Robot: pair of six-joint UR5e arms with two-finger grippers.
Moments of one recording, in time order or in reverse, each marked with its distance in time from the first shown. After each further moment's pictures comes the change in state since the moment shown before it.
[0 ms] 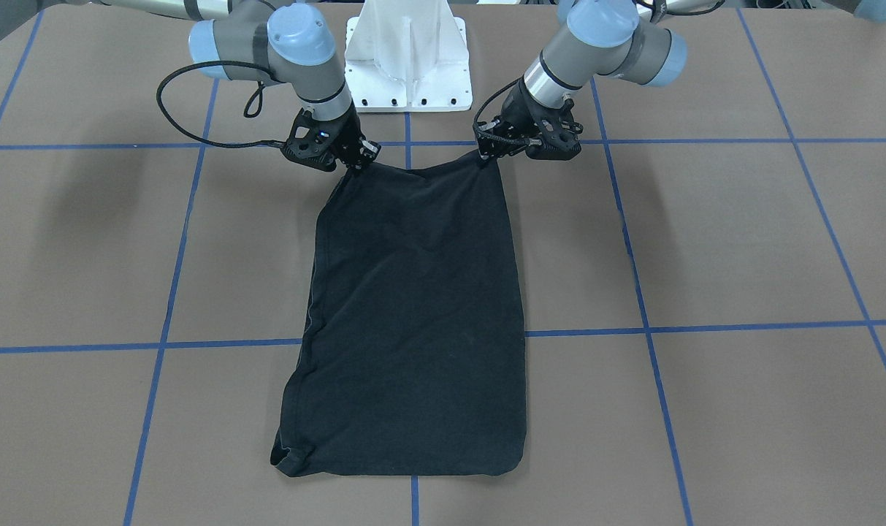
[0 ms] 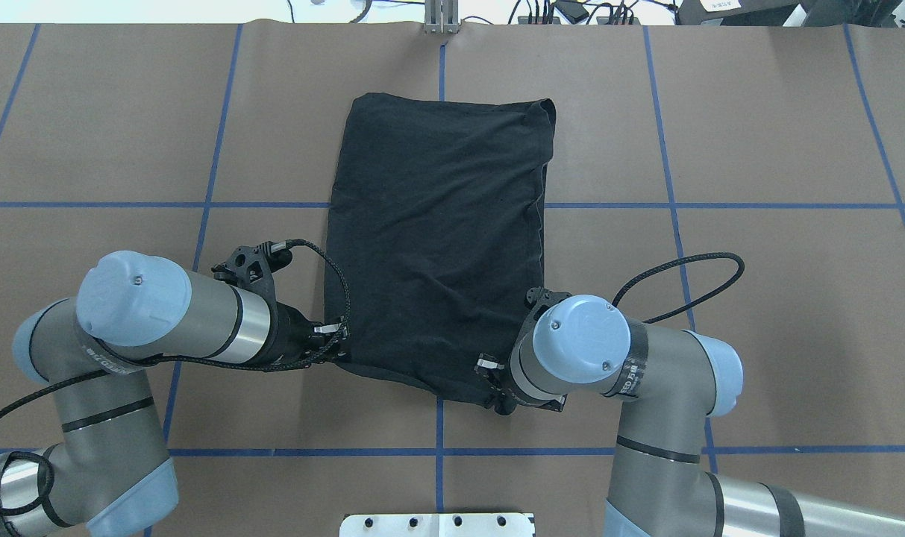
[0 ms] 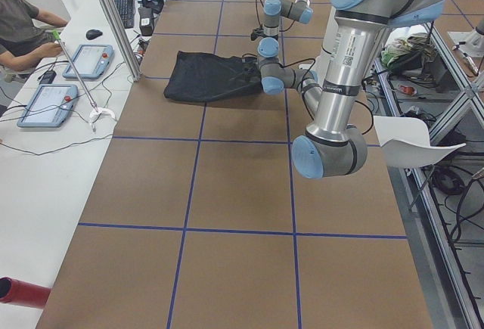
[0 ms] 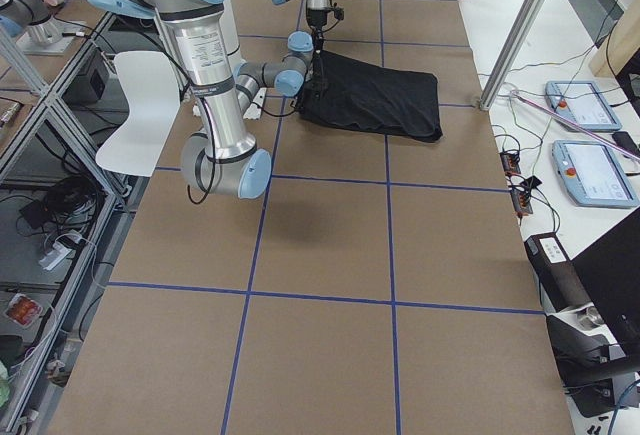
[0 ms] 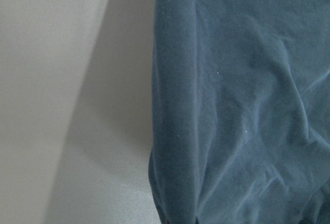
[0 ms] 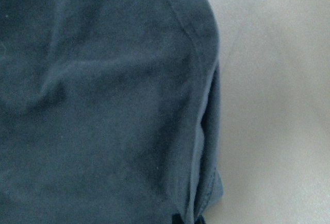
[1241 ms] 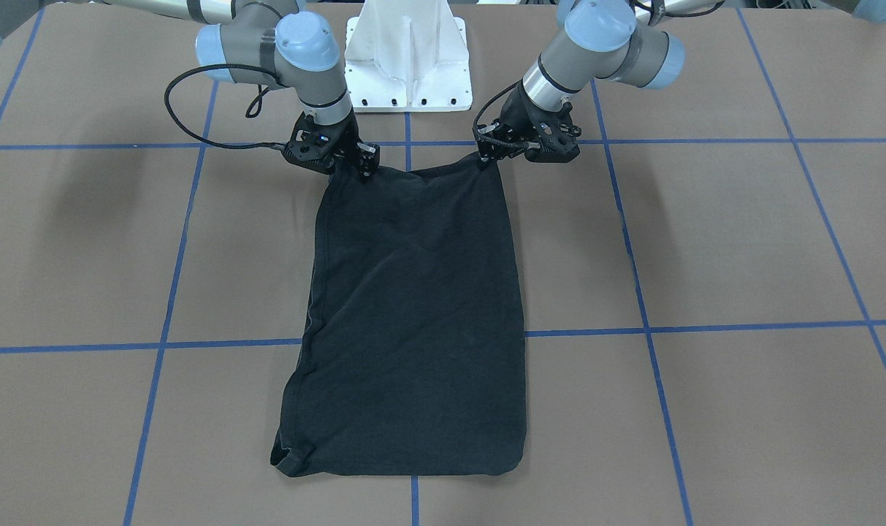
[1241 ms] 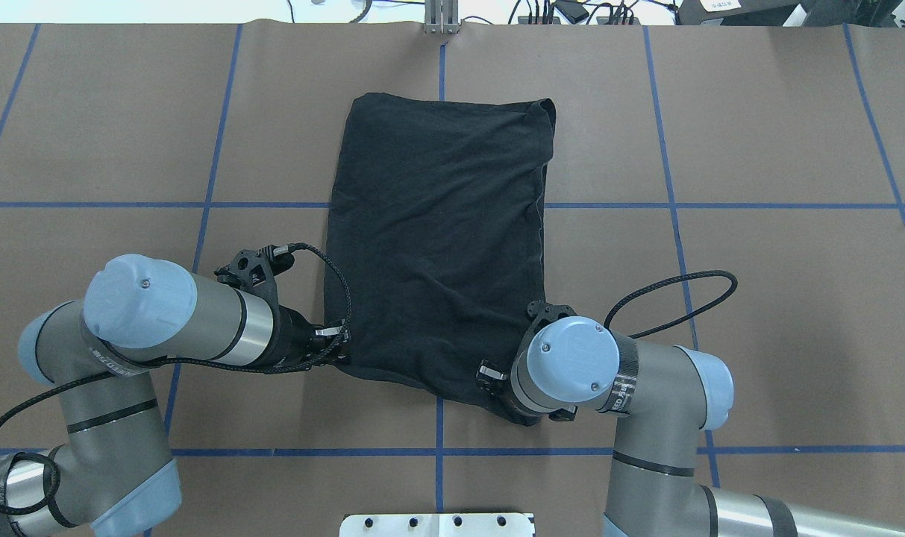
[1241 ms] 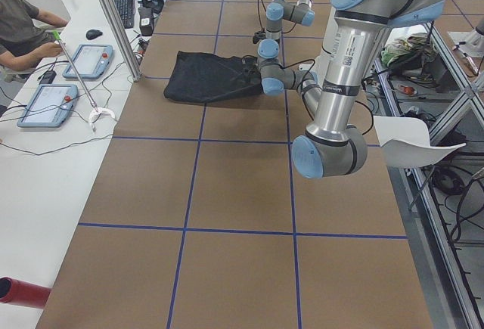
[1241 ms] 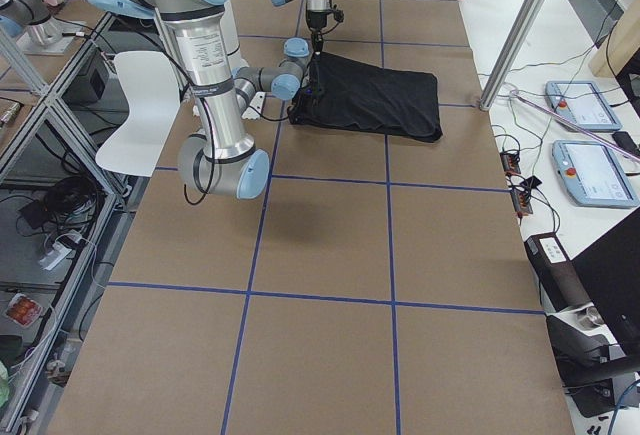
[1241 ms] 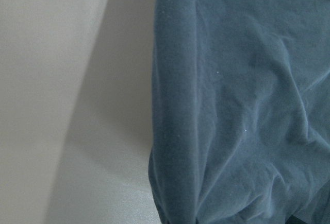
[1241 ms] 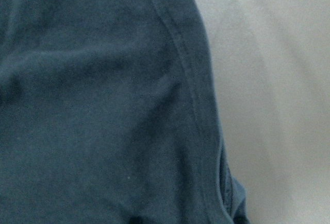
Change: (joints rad) left arm 0.008 -0.006 0.024 -0.002 0.003 0.000; right arm -0.035 0.001 -0.047 -0.012 -0.082 0.002
